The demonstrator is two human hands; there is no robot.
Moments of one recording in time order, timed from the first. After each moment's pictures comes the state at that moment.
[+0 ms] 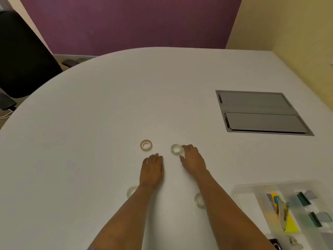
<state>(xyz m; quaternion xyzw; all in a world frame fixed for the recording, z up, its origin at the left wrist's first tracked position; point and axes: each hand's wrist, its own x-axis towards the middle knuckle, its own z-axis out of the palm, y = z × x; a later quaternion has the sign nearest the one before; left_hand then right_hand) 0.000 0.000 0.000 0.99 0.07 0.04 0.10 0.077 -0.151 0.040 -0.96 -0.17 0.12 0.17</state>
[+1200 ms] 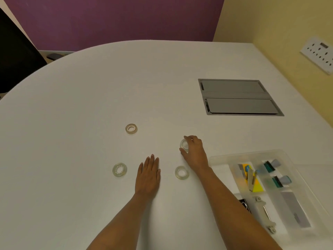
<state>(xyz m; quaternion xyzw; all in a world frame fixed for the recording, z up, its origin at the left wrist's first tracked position) -0.091 -0.077 -0.018 0.99 0.08 -0.04 0.14 0.014 -0.236 0.050 -0.95 -0.12 0.01 0.28</state>
